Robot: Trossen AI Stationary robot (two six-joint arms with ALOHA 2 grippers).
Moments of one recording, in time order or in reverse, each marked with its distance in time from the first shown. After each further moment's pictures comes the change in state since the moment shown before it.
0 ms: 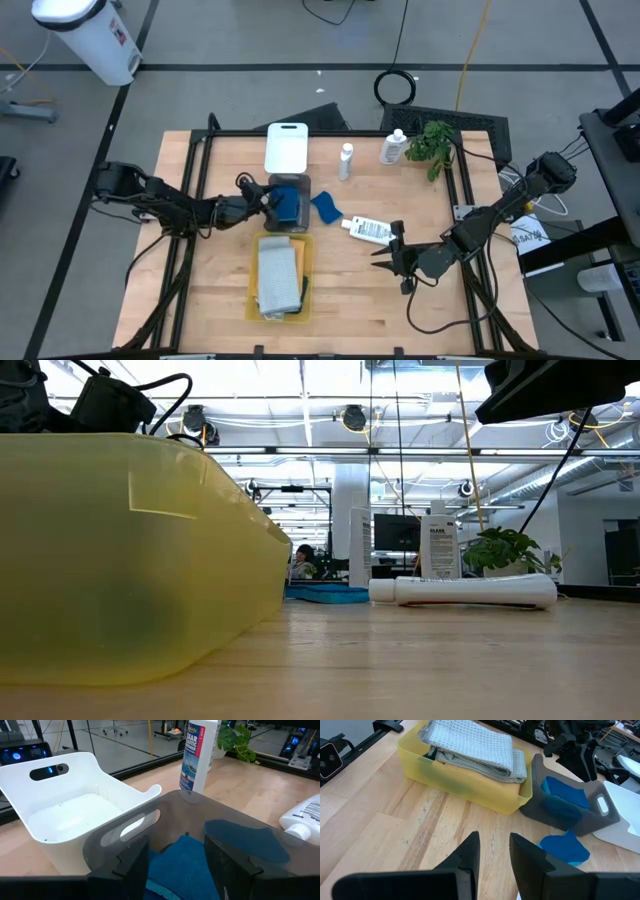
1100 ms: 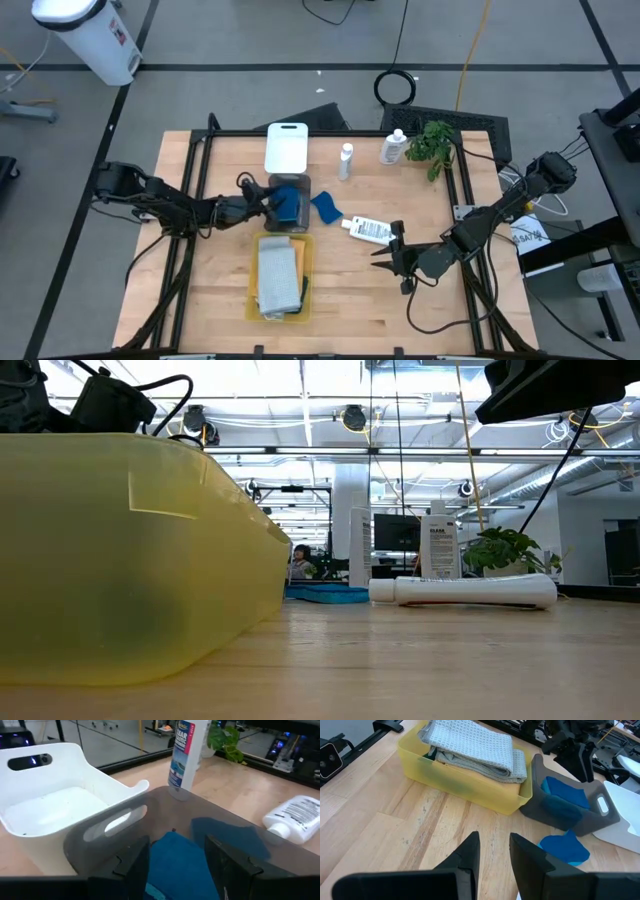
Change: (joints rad) left arm 0.000 0.000 0.000 0.001 0.060 -0.048; right arm 0.000 0.000 0.000 0.000 0.000 0.000
